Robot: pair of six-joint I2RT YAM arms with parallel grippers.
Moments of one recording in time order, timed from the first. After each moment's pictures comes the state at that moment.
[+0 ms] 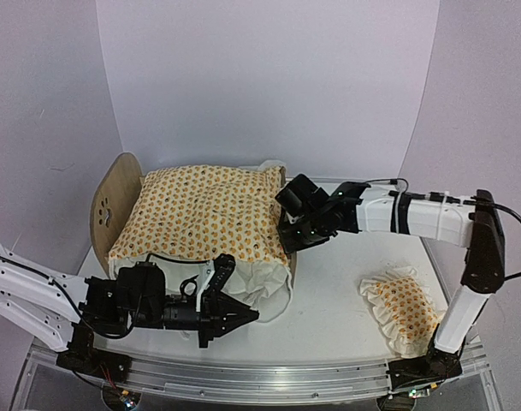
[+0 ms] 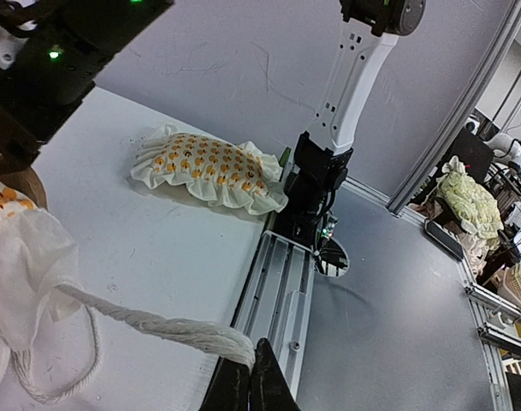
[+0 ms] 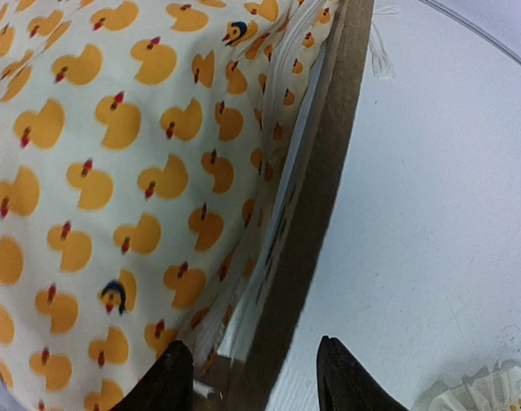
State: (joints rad) left arm -1.44 1.16 0.55 0.43 0.03 -0.37; right arm 0.94 1.78 1.41 -0.64 0.33 0.47
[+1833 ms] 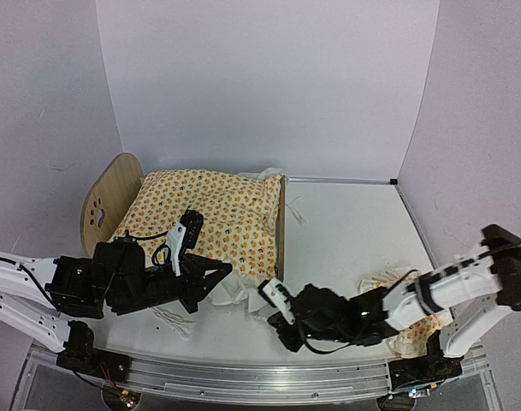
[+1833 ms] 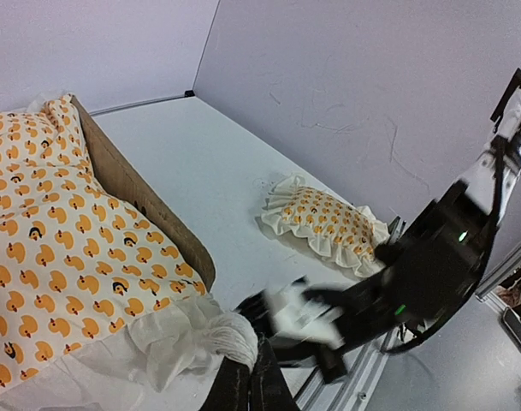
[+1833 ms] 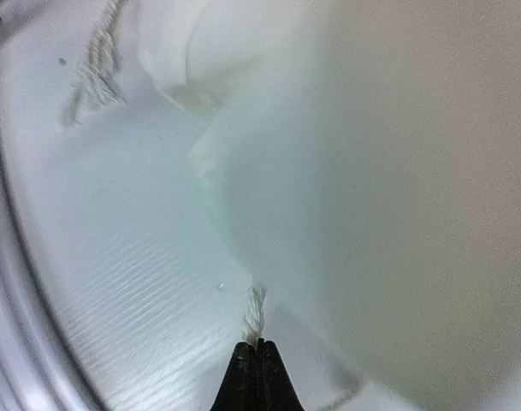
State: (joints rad) left arm -1.44 0.99 0.71 0.05 -0.40 -0.44; right arm 1.36 1.65 0.70 0.15 0.31 0.29
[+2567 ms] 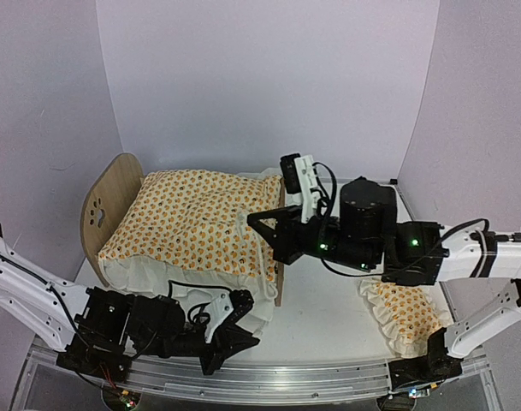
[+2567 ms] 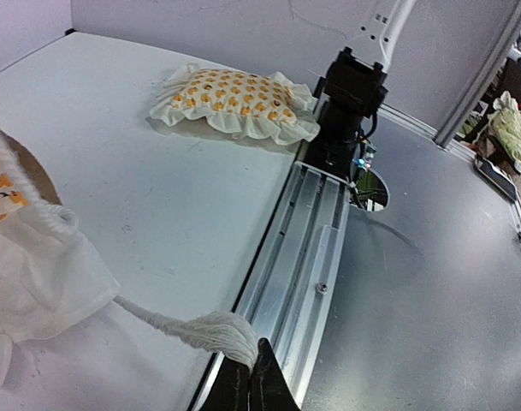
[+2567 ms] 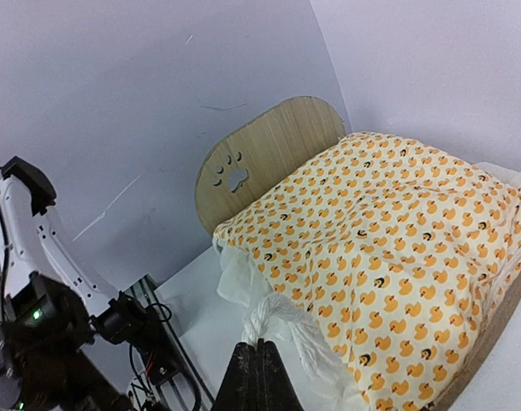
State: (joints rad) left arm -1.62 1.21 0.66 0.14 -0.25 -0.35; right arm 1.28 1.27 1.04 0.08 0.23 0.42
